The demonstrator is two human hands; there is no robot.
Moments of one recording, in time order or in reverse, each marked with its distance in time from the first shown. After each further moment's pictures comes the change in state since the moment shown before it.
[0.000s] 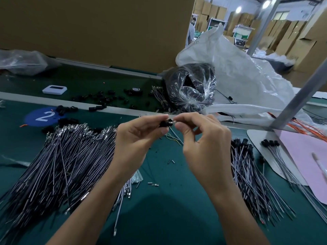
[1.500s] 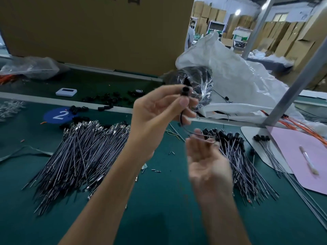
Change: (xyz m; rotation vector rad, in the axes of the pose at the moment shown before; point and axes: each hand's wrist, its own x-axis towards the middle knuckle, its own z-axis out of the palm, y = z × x) left_hand -0.006 0.071 0.045 -0.152 -0.180 0.106; right_hand -0.032 -0.040 -0.005 1.444 0.305 1.136
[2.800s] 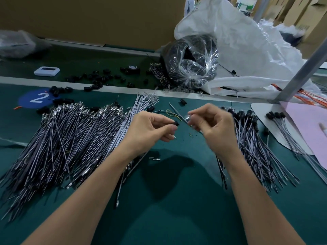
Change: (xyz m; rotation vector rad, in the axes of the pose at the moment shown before) left_hand -0.026 -0.099 -0.061 0.417 -0.007 -0.548; right_hand 0.103 -0.017 -0.076 -1.064 -0.436 -0.591
